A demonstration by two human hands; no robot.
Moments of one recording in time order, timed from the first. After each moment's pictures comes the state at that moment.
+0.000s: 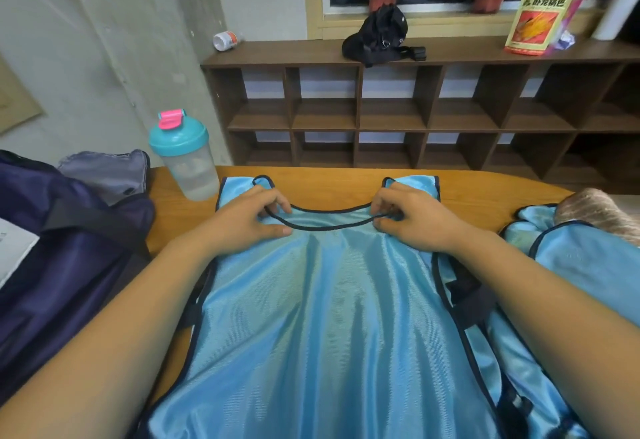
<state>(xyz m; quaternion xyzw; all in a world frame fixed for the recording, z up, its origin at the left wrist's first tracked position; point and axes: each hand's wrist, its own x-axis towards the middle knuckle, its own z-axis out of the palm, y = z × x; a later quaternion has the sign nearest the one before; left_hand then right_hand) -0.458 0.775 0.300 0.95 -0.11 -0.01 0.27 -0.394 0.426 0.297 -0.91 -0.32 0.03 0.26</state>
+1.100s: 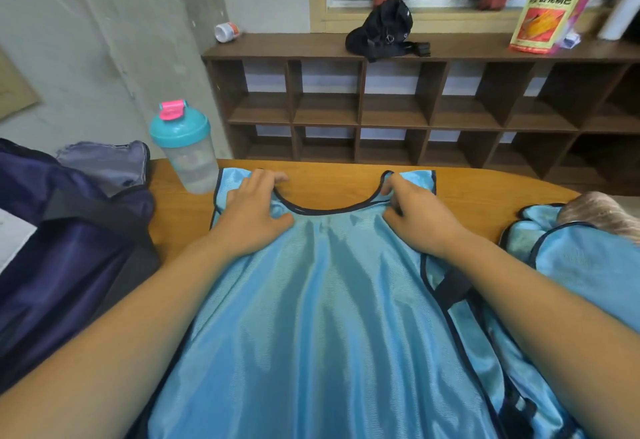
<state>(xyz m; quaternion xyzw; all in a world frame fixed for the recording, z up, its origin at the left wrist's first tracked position) -0.462 0.754 0.288 0.96 -0.02 0.07 0.26 -0.401 0.439 0.292 -0.95 -0.23 -0.03 0.23</state>
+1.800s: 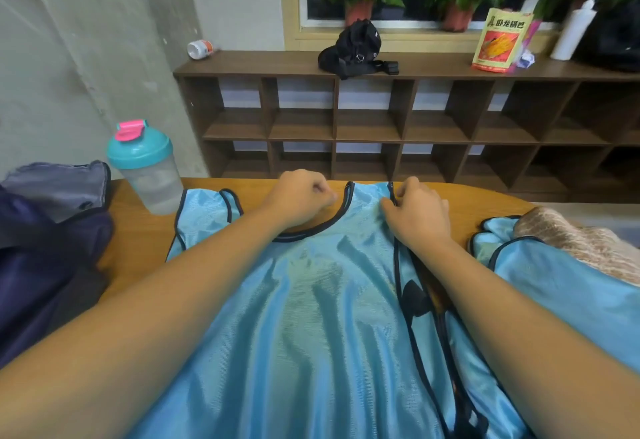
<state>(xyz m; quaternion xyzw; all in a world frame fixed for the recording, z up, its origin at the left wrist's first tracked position) -0.373 0.642 0.316 0.95 -0.04 0.05 0.31 -0.368 0.407 0.290 -0.97 0.01 -0.14 0.22</state>
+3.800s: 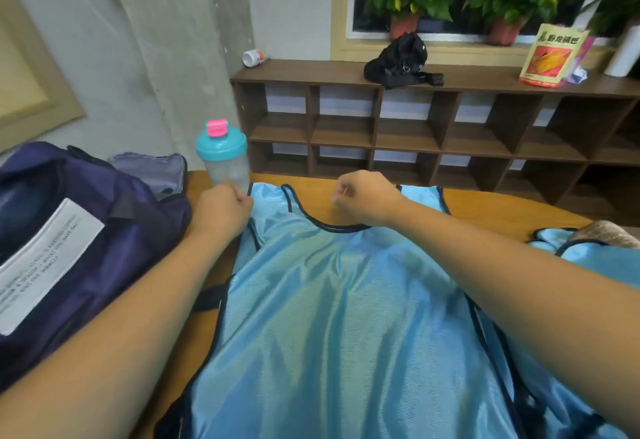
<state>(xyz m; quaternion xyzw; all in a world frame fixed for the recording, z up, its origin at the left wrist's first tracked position) -0.464 0.831 0.303 0.93 0.23 0.16 0.24 -0.396 0.555 0.354 -0.93 -0.27 0.04 0.23</state>
